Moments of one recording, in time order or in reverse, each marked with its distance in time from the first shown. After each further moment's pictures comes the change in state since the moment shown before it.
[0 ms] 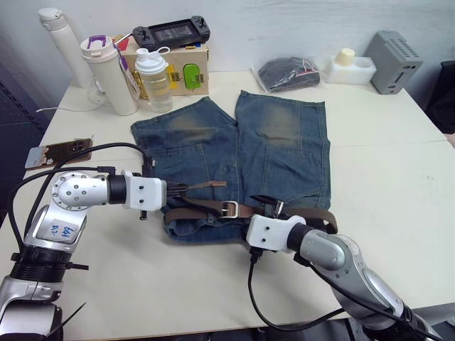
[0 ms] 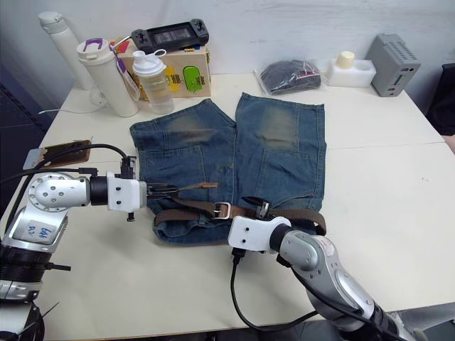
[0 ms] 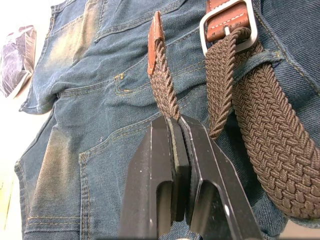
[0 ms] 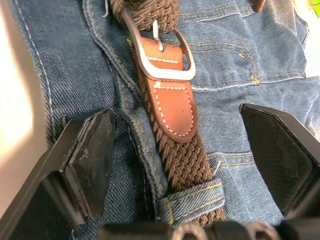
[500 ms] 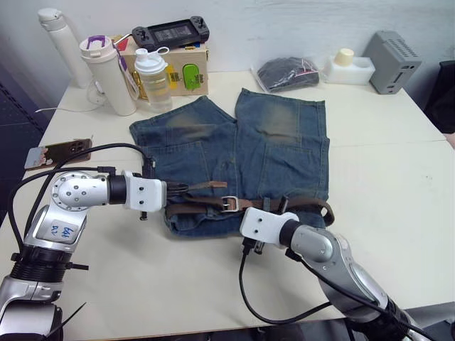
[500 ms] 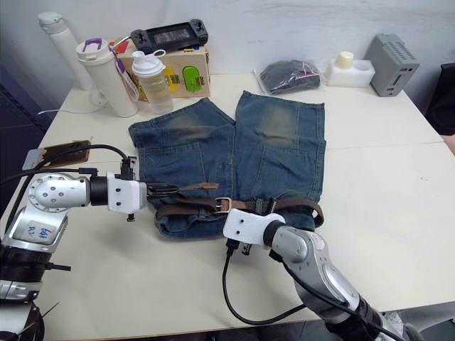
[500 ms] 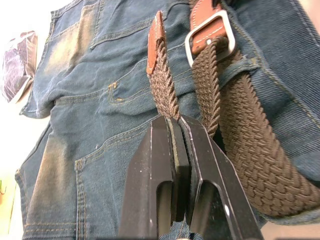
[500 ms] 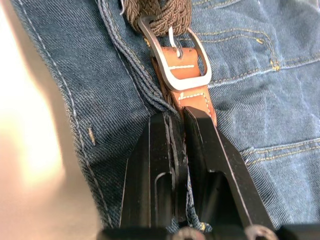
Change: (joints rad) left arm 0.000 0.000 -0.011 0.001 0.010 -0.024 -0.001; right arm -0.060 0.076 0.024 0.047 -0.028 0.116 0.036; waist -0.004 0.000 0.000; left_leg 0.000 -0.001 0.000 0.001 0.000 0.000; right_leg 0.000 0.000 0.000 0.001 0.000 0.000
